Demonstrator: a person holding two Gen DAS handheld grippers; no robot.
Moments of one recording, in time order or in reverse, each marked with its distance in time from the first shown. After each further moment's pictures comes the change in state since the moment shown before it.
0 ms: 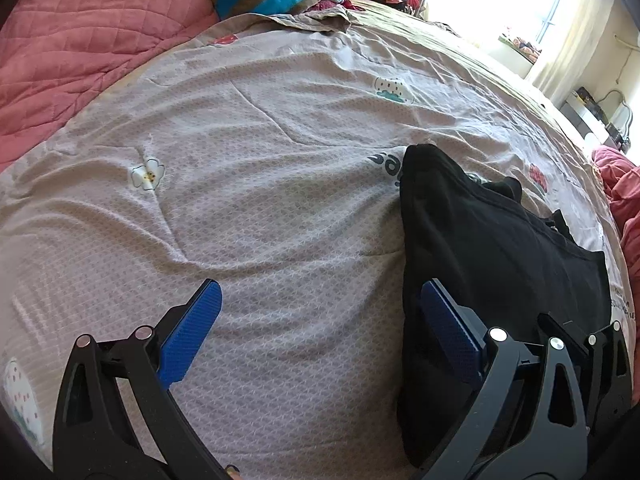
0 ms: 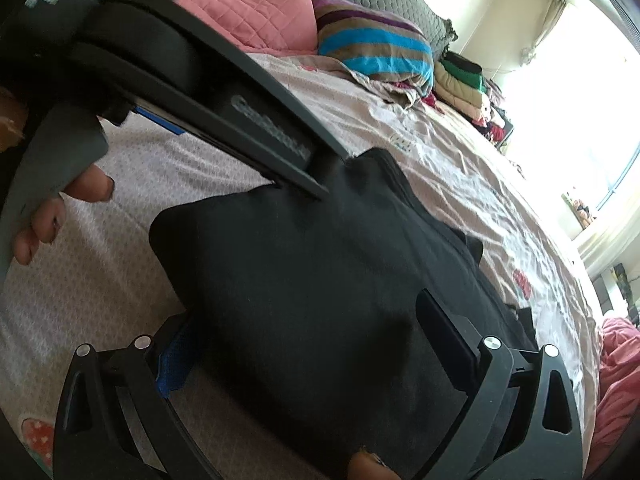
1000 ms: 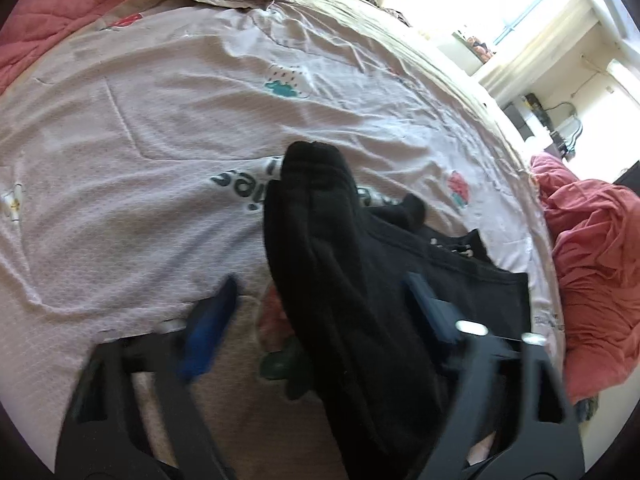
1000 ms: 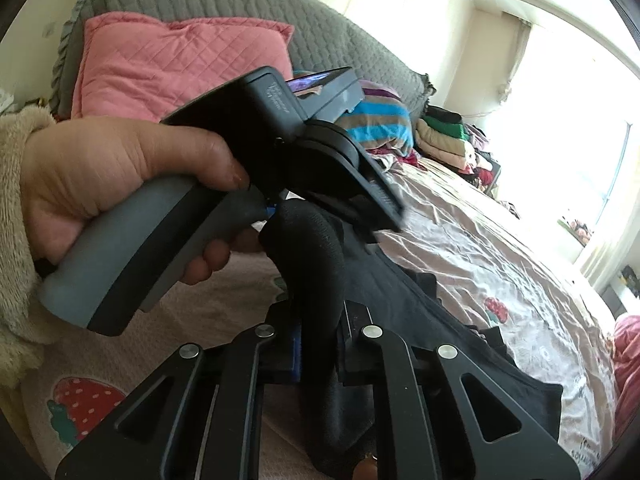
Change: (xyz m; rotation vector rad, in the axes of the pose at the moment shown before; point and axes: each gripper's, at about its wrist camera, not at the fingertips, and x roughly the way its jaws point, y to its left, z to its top) left arm 0.022 -0.065 0.039 -0.051 0.101 -0.299; right arm -0.074 -0.044 -0.026 0.087 -0.271 0.025
